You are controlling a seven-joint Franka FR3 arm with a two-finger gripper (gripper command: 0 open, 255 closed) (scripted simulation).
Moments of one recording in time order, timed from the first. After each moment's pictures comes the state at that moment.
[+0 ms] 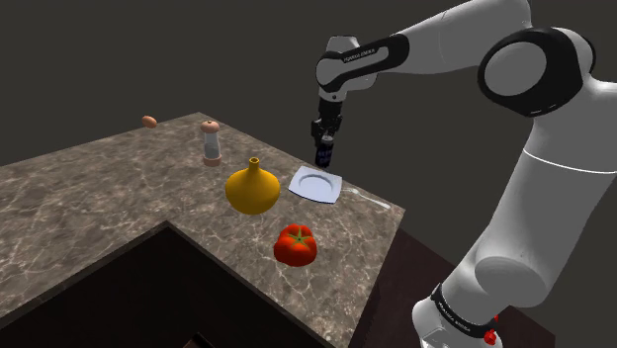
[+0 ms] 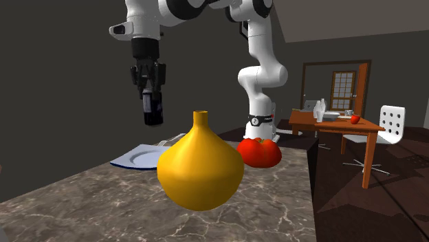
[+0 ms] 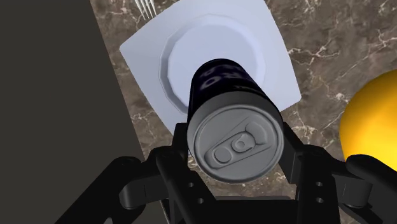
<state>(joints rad) 0.00 0.20 -0.18 -1.87 0.03 2.04 -0.22</state>
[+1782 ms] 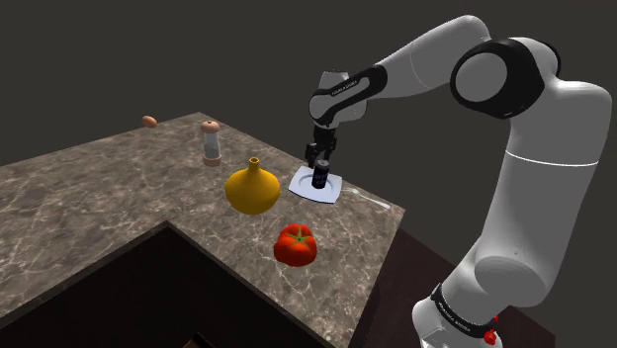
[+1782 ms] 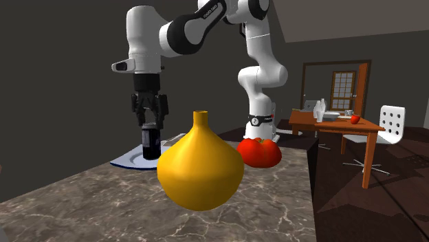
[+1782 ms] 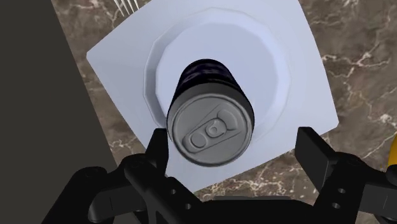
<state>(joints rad) -0.01 0.32 -0.17 -1.96 0.06 2.25 -0.24</state>
